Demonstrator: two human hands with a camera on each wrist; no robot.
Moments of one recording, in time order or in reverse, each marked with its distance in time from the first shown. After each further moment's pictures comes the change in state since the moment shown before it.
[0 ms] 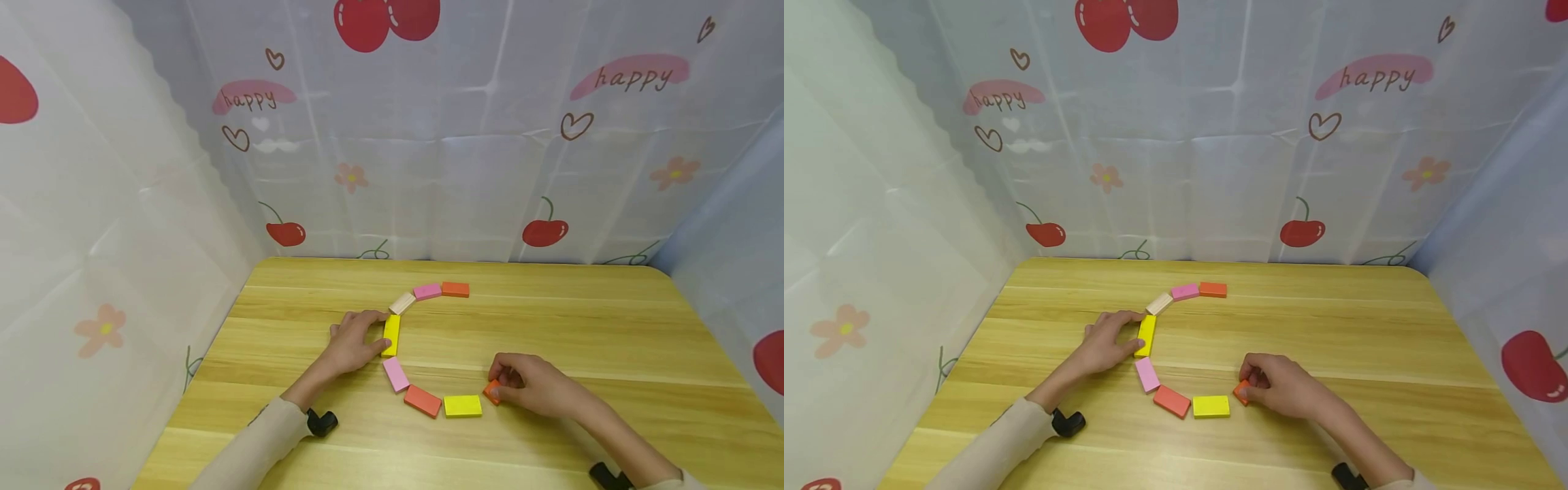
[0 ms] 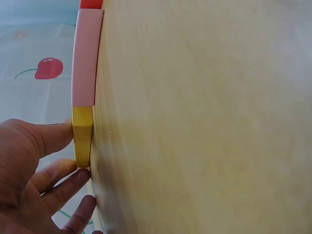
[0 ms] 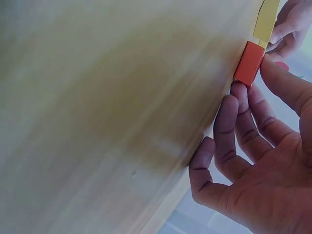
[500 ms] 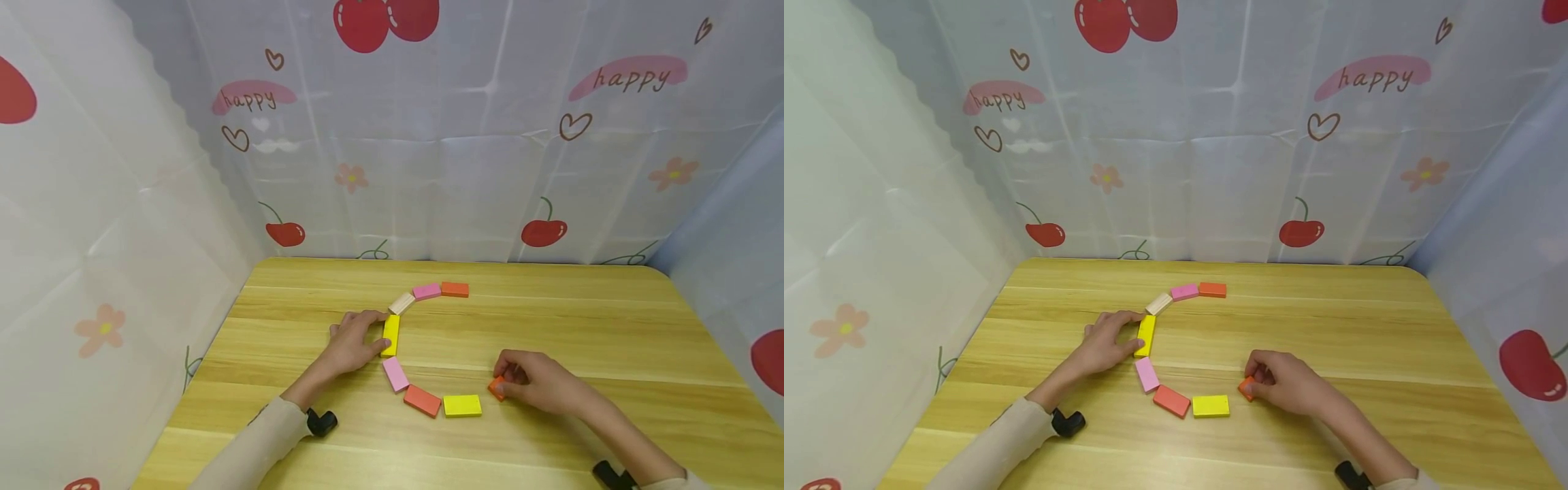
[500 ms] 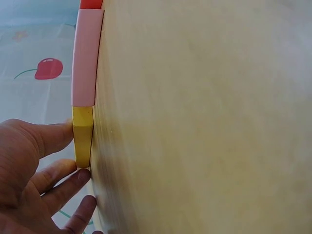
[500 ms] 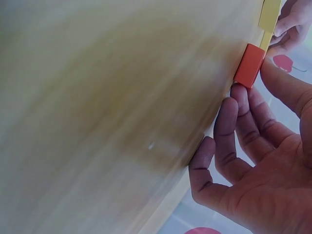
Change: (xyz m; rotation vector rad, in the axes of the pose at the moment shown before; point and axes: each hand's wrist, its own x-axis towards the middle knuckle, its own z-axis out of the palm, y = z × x) left_hand 0.000 0.001 0.001 -0.001 -0.002 -0.007; right_hand -0.004 0.005 -0.006 -0.018 0.023 0.030
